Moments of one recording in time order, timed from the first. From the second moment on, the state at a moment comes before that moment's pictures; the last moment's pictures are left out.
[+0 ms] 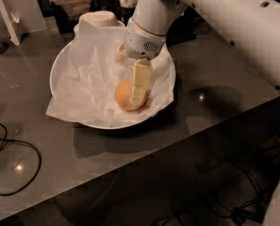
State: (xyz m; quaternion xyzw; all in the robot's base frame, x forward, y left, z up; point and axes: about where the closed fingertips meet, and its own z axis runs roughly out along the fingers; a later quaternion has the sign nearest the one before) arm 0.553 0.035 0.886 -0.79 0.58 0.14 0.14
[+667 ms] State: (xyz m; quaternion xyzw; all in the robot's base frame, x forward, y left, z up) arm 0.547 0.031 0.874 -0.78 0.59 0.15 0.15
